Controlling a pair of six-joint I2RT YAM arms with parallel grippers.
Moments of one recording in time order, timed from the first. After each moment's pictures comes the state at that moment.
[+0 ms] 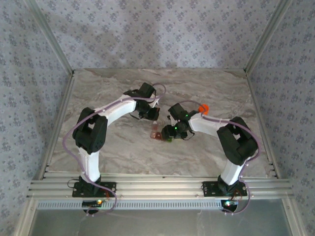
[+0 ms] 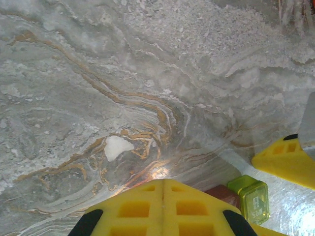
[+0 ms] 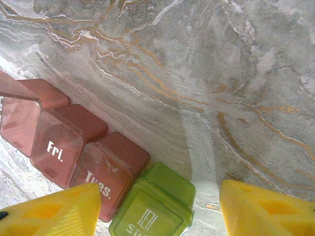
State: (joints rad) left arm -0.61 1.95 1.49 -0.72 0.30 -0.22; right arm 0.64 1.74 1.02 -0.51 -0.25 0.46
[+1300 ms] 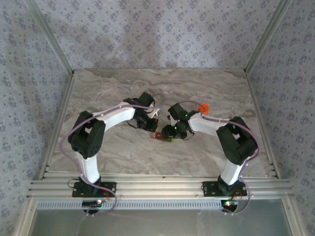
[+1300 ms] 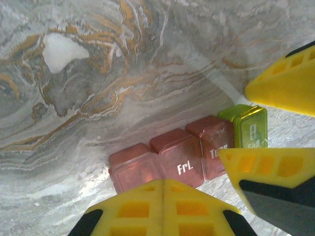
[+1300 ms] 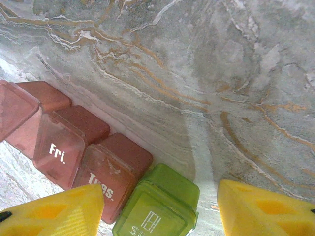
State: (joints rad) left arm -0.64 1.87 1.31 -0.74 0.39 -0.21; right arm 0.64 1.75 1.02 -0.51 -0.26 0.48
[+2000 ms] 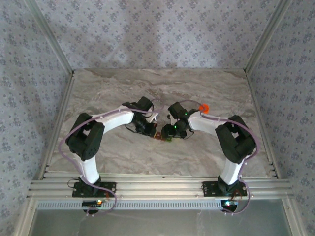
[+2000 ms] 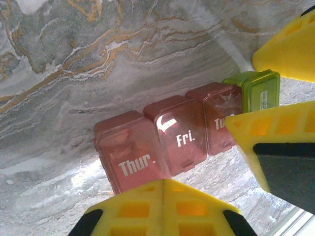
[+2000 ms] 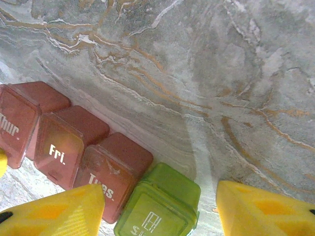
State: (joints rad) left arm -0.65 1.83 1.22 -0.71 0.41 -0.23; right arm 0.63 1.77 1.05 -0.53 -0.28 0.48
